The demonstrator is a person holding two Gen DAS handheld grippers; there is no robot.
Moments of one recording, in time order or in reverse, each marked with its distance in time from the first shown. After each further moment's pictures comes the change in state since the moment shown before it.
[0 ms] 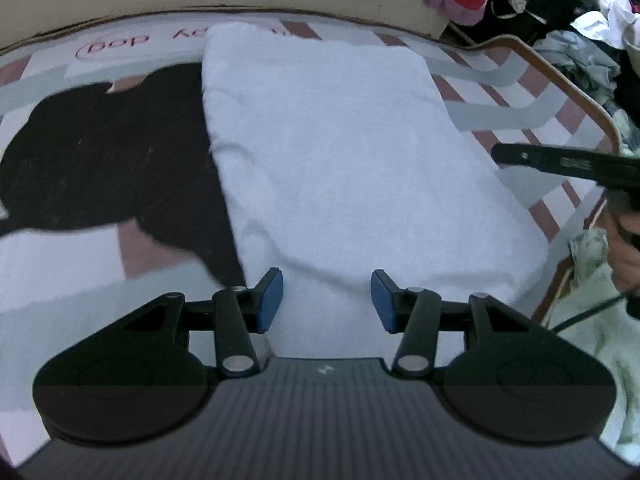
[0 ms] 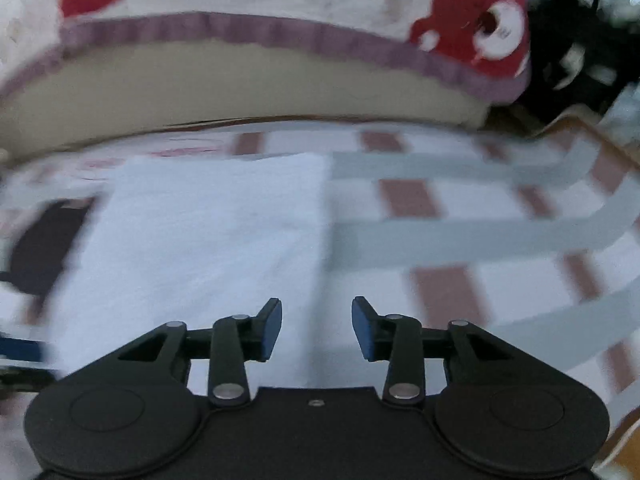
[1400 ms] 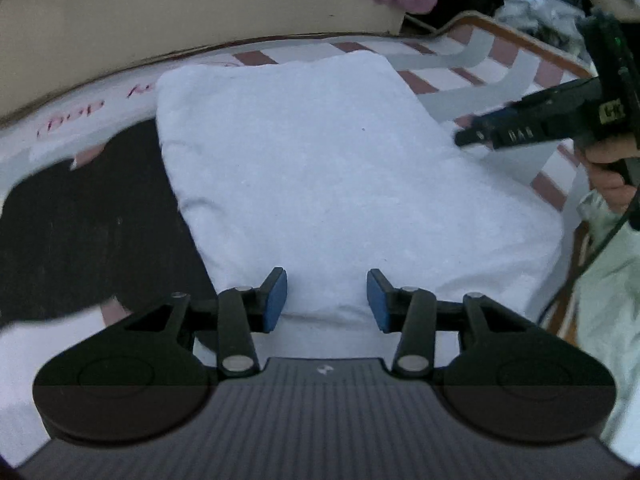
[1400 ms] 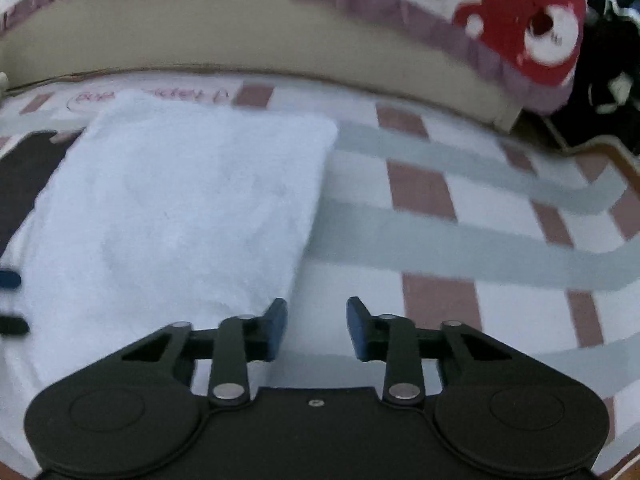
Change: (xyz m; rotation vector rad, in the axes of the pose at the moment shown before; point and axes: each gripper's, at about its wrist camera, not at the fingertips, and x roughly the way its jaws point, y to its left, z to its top) left arm 0.021 -0.011 0.012 0.206 -0.085 -0.025; right arm 0.029 0.024 0.011 -0.246 0.060 -0.082
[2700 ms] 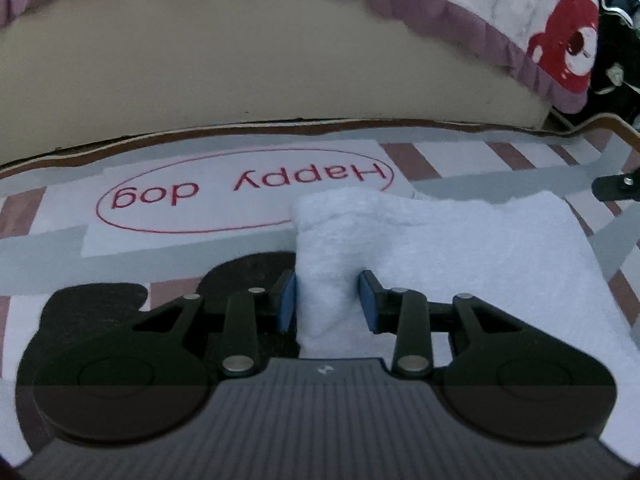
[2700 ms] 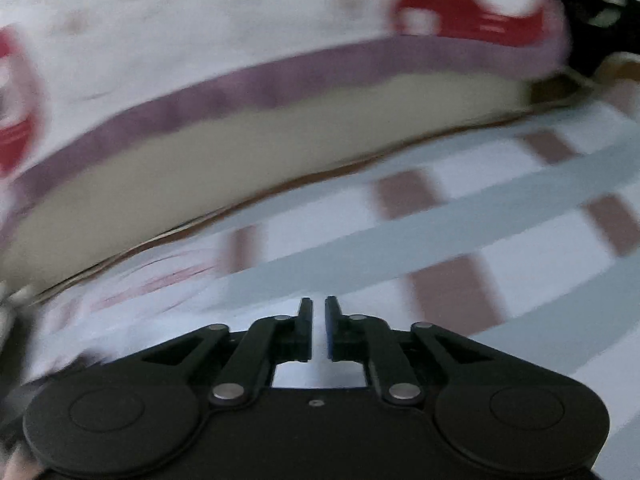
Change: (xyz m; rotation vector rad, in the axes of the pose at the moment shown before) left arm 0.082 0.122 0.114 -0.155 -0.091 0.275; right arm 0.036 -0.087 0.080 0.402 -0.057 0.293
